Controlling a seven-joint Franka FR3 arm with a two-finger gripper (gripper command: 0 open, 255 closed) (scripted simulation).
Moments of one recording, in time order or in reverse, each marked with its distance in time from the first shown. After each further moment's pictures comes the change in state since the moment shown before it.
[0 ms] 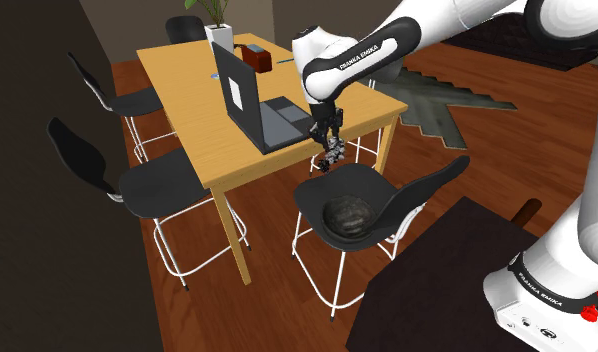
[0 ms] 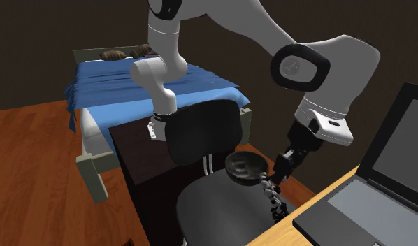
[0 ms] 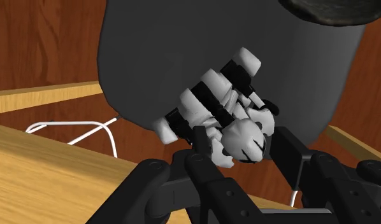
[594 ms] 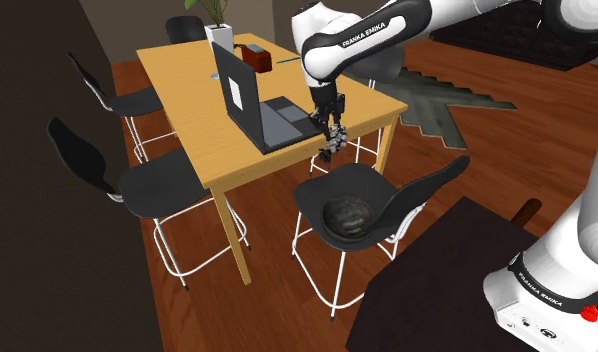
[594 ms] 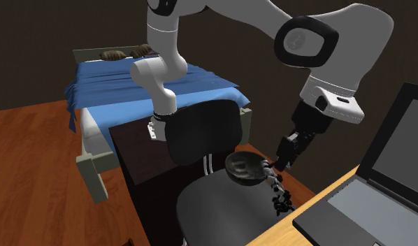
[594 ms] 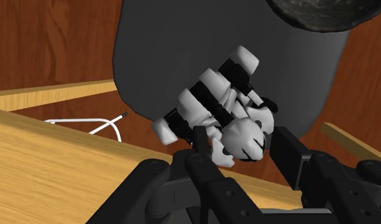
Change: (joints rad) arm -0.003 -0.052 0.005 0.050 0.017 -0.097 -0.028
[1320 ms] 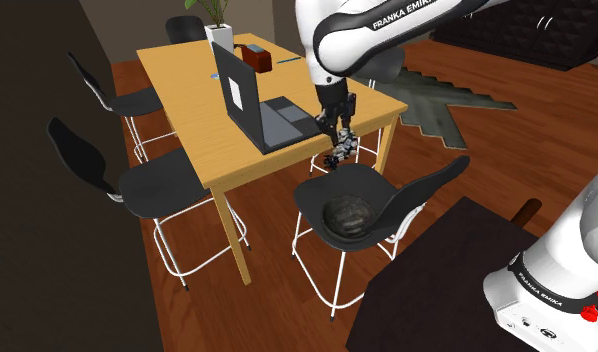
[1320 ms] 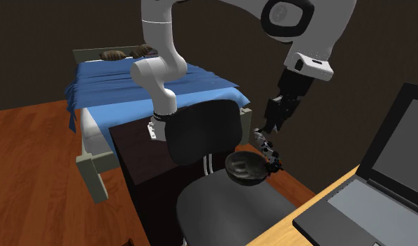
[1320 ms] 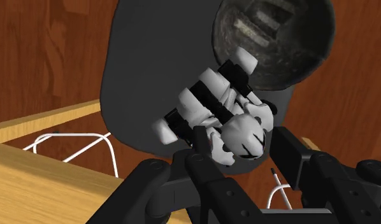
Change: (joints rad) arm 0.049 -0.260 0.057 -0.245 0.055 -0.029 0.086
